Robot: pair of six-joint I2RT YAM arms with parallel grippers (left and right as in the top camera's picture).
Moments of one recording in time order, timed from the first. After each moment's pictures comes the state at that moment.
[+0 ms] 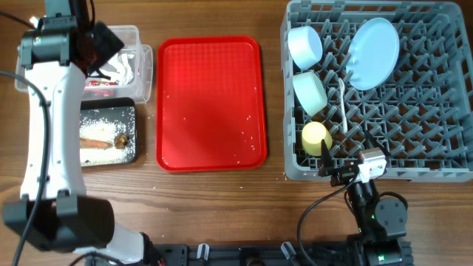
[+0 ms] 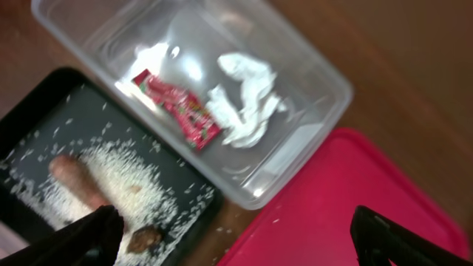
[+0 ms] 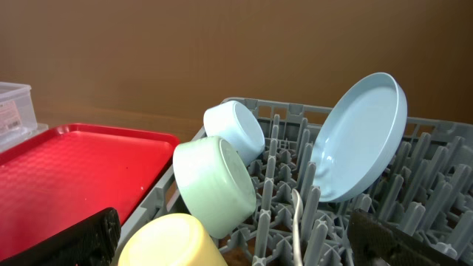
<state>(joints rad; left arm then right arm) 0.08 1.70 1.80 -1.08 -0.24 -0.64 0.13 0.02 0.01 0.00 -0.05 -0.06</state>
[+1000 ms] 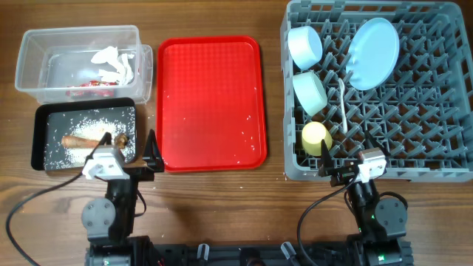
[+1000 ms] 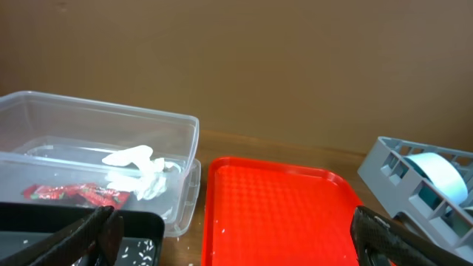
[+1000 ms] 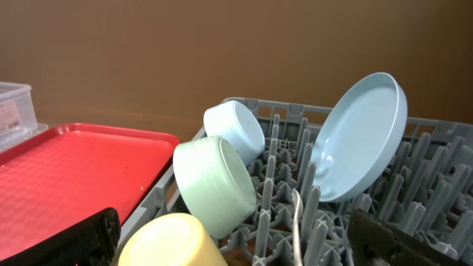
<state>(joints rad) 0.06 0.15 0.14 -0.01 0.09 -0.20 0.13 0.02 0.01 0.00 -0.05 -0.06</state>
